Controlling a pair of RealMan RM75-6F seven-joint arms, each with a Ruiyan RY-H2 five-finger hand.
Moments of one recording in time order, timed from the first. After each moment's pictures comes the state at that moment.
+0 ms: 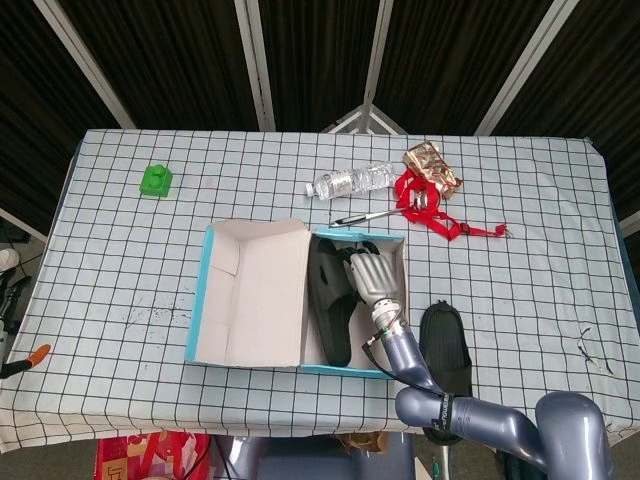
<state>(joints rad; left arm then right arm) -0.06 -1.06 -0.06 -1.69 1.44 1.51 0.09 0.79 -1.86 0.35 -1.29 -0.89 0.98 -0.33</state>
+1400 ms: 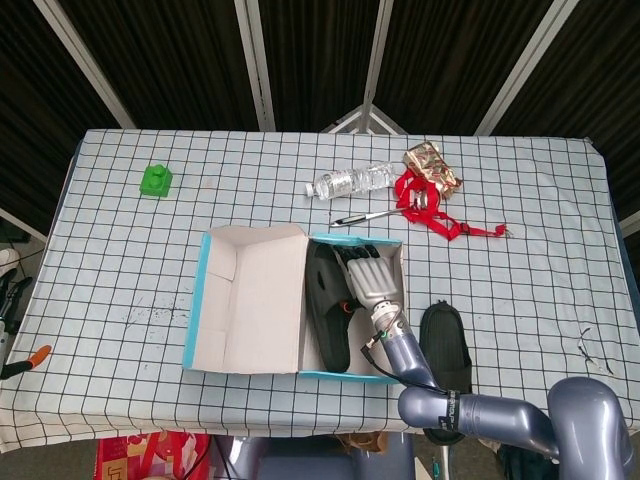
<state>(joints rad) -0.06 -1.06 -0.06 -1.69 1.45 1.51 0.10 0.87 -1.75 0.31 -1.47 -0.67 1.02 -0.61</state>
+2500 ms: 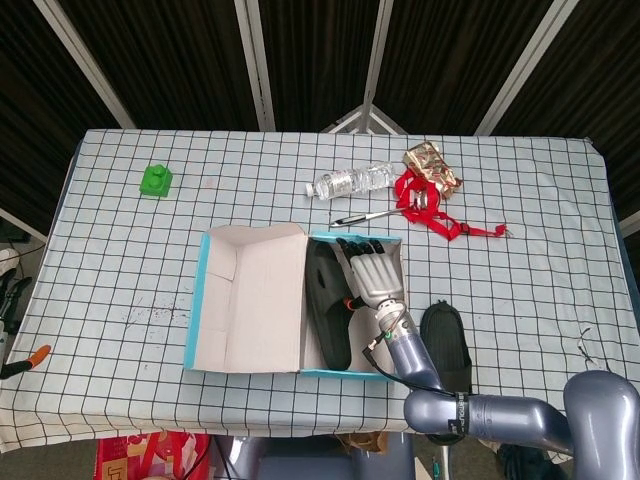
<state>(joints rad) -0.06 -1.06 -0.06 -1.69 1.45 1.51 0.09 0.89 -1.66 0.30 -1.62 -0.60 1.11 -0.69</state>
